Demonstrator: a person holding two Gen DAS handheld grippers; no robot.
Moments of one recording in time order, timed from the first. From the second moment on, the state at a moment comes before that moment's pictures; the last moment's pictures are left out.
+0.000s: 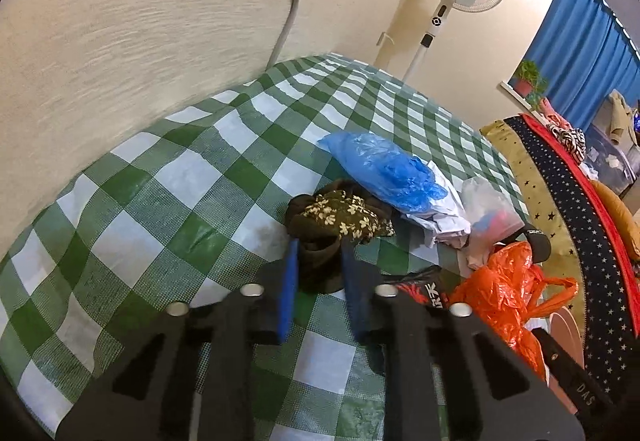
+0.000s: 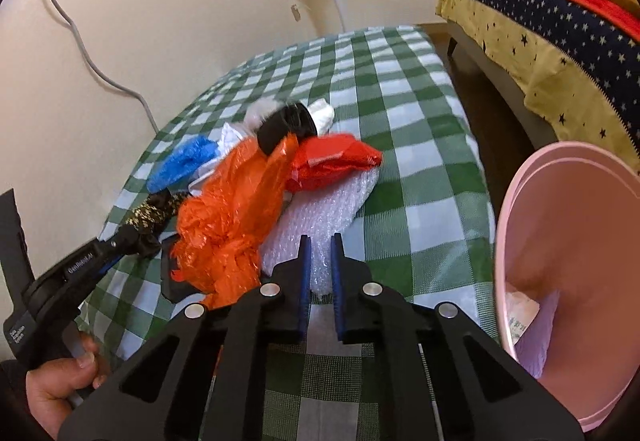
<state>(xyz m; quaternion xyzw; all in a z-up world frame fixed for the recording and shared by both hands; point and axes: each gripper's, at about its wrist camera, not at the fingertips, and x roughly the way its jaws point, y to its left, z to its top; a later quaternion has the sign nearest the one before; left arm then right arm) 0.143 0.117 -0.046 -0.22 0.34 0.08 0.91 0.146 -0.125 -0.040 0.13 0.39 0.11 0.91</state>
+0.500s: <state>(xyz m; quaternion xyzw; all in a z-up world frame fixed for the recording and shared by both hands) 0.112 0.102 -0.019 -0.20 0.32 0.06 0.92 0.113 -0.137 -0.009 0.10 0.35 0.10 0.93</state>
